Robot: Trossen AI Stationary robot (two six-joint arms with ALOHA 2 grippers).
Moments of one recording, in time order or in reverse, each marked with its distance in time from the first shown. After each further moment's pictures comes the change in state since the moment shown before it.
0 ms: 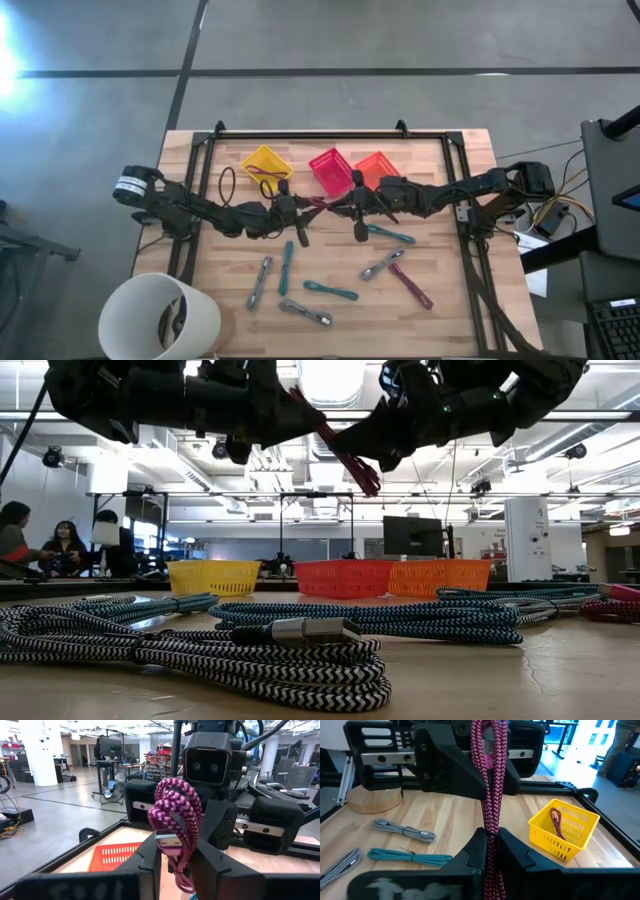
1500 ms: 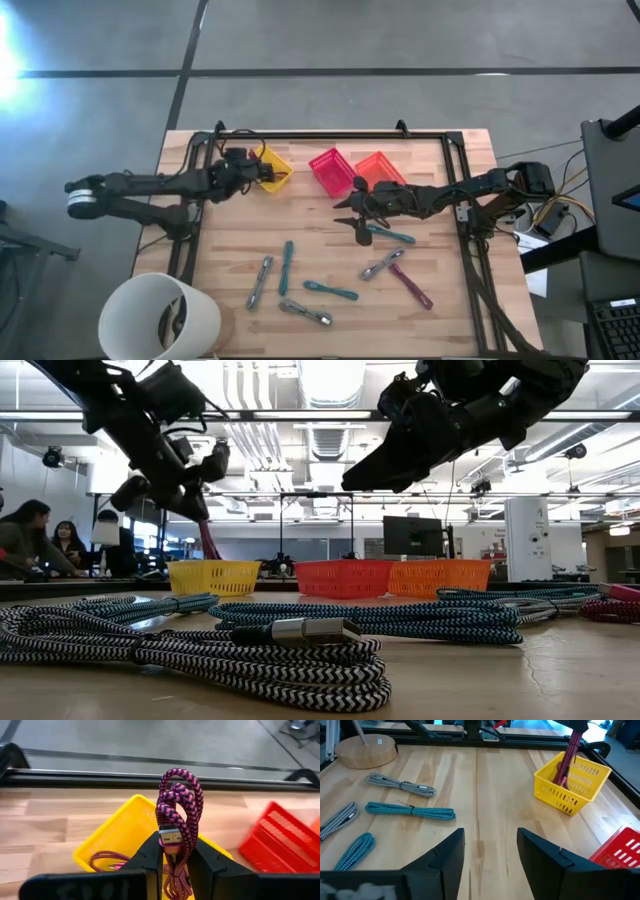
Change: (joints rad) left arm 0.457 -0.476 -0.030 -1.283 -0.197 -0.888; right arm 0.007 0.000 0.000 -0.206 0.024 0.003
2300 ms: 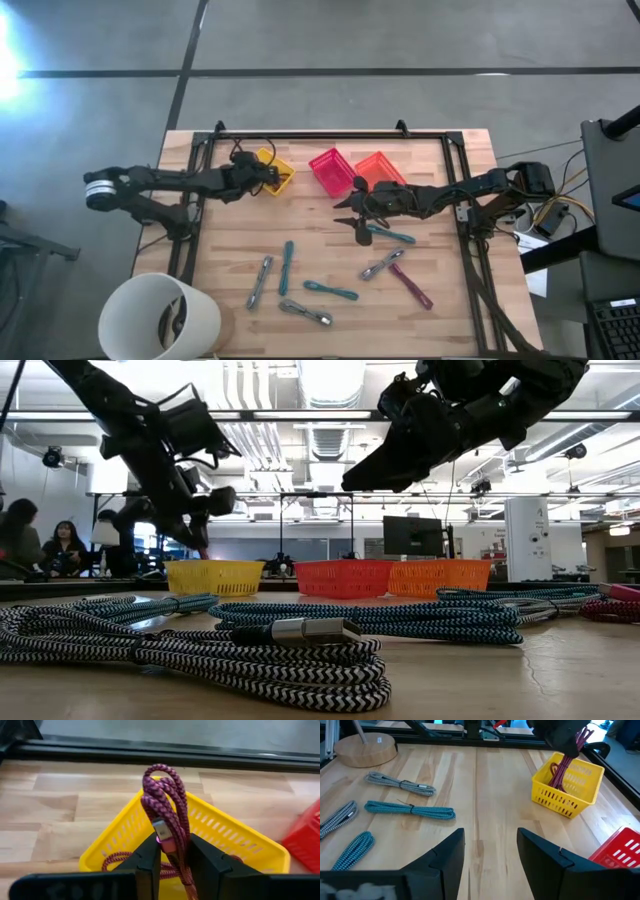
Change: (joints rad) left arm 0.025 0.201 0.000 0.033 -0.008 -0.075; right arm 0.000 0.000 0.000 -0.002 0.002 -0.007
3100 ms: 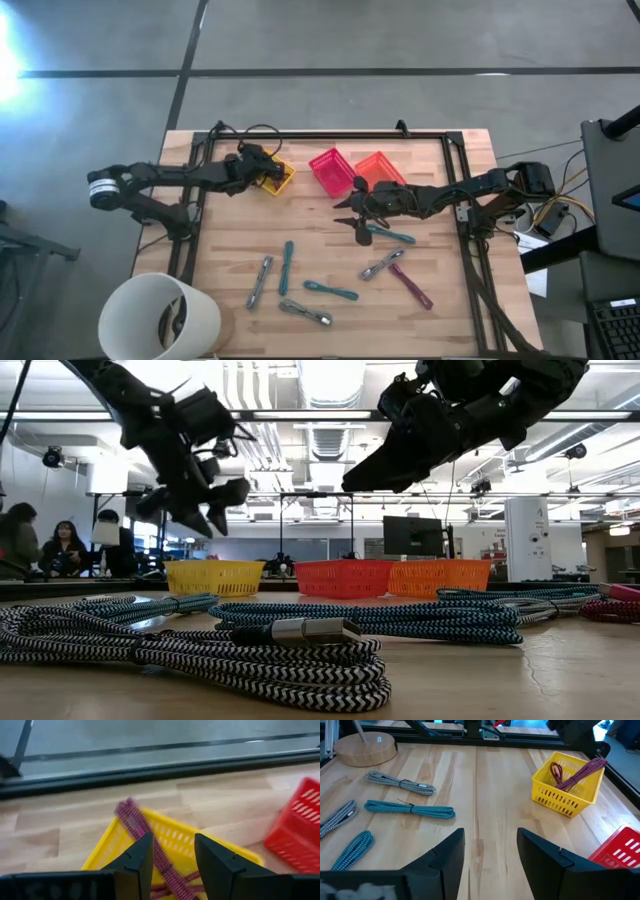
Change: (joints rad) left arm 0.043 0.027 0.101 0.010 0.067 0.219; right arm 0.000 0.000 0.000 -0.003 0.000 0.000
